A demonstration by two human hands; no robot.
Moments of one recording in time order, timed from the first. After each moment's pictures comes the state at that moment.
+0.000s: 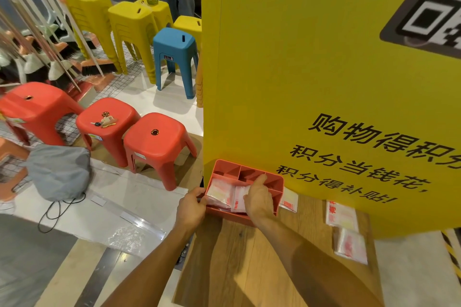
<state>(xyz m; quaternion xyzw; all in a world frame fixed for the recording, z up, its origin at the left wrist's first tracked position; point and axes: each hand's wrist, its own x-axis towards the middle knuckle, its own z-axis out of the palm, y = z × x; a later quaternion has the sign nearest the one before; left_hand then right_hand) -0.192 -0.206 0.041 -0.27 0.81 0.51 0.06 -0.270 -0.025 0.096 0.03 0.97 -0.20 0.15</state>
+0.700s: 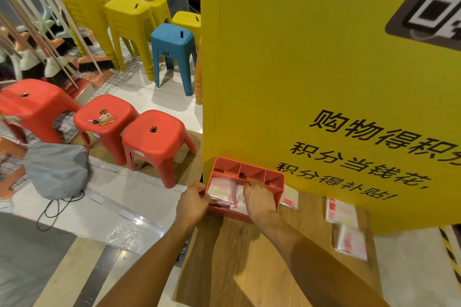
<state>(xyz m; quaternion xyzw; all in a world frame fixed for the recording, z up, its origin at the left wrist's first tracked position) -0.201 -0.206 0.046 -0.27 0.85 0.46 0.07 -0.273 -0.016 0.095 -0.21 0.96 0.08 0.16</state>
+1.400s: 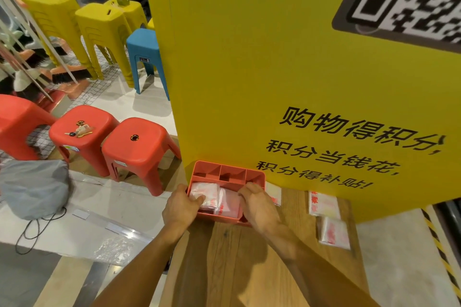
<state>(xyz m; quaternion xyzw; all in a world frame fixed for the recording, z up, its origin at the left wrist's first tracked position) -0.215 -0.178 0.065 -0.30 0.88 0.37 0.09 -0.266 0.048 0.087 -0.22 0.96 -0.14 0.08</state>
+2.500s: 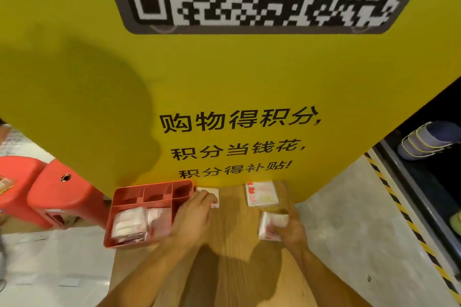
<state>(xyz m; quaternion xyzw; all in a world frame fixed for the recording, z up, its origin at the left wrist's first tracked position) -0.259 0.026 0.097 0.18 0.97 0.18 -0.02 -0.212 0.342 -0.010 0.32 0.77 -0.53 0.11</state>
